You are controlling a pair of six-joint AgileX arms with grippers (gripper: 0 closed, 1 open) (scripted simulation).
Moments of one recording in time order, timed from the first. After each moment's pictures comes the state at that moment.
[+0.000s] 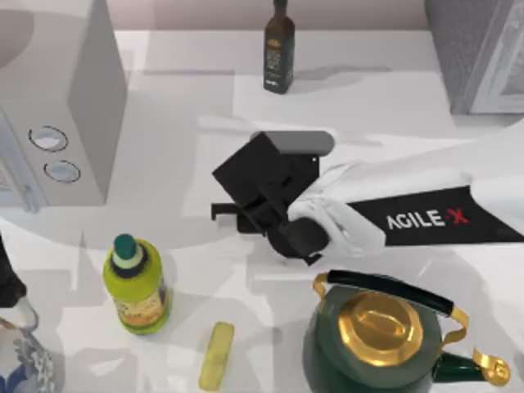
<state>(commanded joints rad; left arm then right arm) 0.00 0.00 0.00 0.00 0.00 0.00 0.82 2.14 1.28 -0.14 0.55 0.68</state>
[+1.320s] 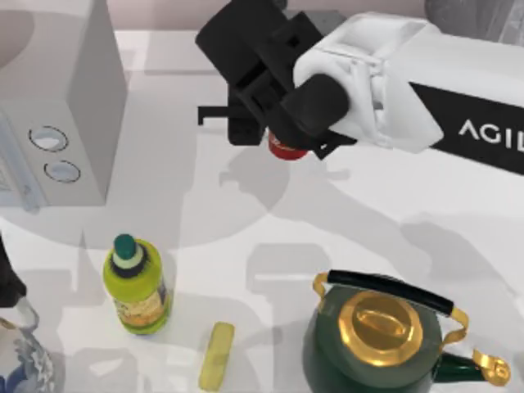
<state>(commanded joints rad) 0.00 0.00 0.00 0.00 0.00 0.00 0.82 1.94 1.62 -0.68 0.55 0.68</state>
